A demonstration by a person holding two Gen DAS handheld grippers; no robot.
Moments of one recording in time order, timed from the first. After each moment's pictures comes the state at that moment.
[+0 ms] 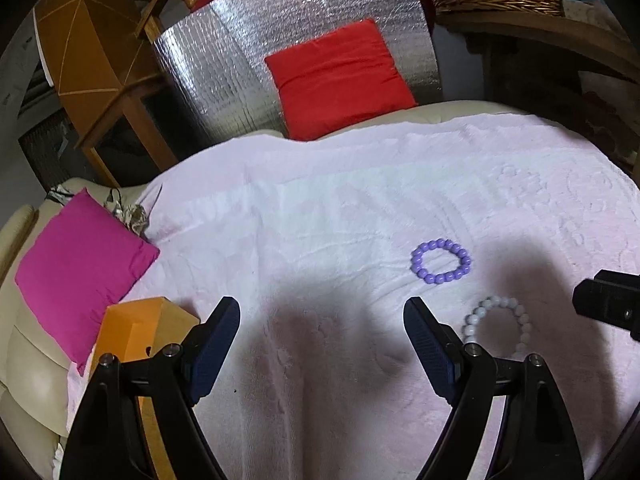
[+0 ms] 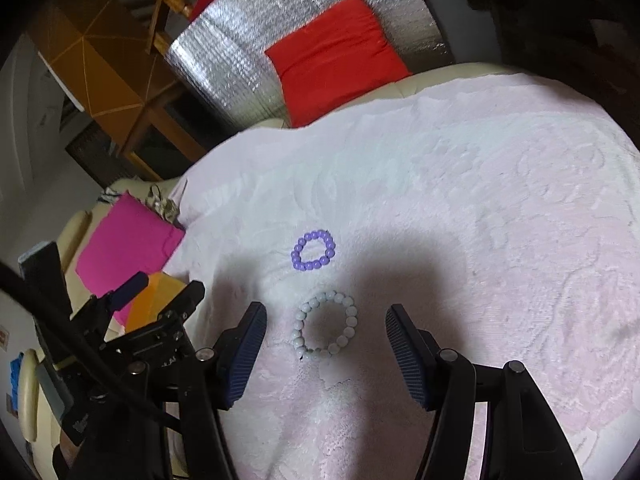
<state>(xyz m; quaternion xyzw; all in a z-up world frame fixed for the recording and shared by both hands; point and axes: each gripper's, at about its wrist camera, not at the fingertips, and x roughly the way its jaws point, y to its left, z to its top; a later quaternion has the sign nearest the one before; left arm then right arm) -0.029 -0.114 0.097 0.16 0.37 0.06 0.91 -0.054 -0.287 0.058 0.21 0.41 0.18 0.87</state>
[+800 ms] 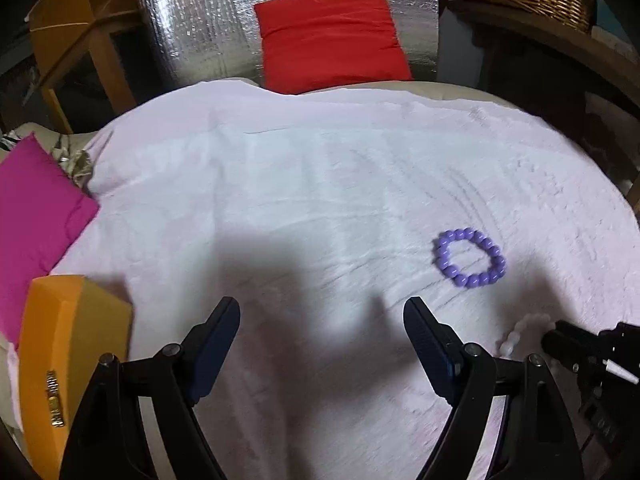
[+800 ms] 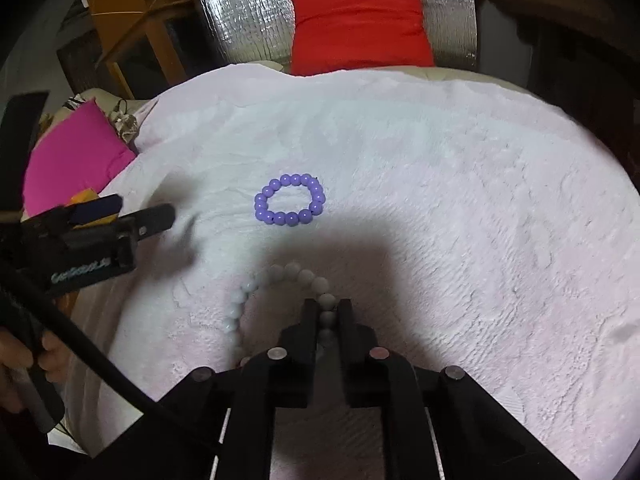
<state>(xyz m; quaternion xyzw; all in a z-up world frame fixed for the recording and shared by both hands) 0.028 -0.072 0.051 0.06 0.43 -0.01 0.90 -0.032 -0.232 0.007 0.04 0.43 0.14 0.89</state>
